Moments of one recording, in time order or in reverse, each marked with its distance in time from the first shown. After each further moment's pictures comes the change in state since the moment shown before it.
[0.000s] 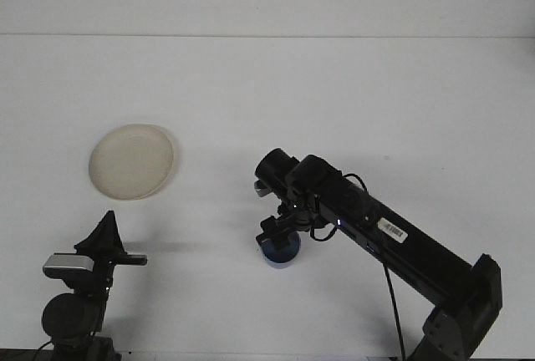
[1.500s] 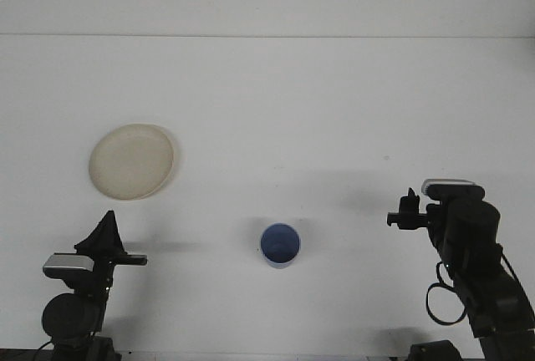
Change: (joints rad) left arm 0.000 0.000 0.000 0.000 0.000 0.000; right arm -0.654 -1.002 -0.805 0.767 0.181 -0.201
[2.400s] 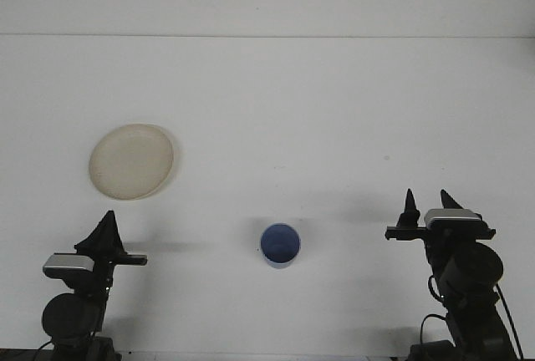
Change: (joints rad) left arm 0.000 0.000 0.000 0.000 0.000 0.000; right arm 0.006 -0.247 -0.299 0.379 -0.025 -0.024
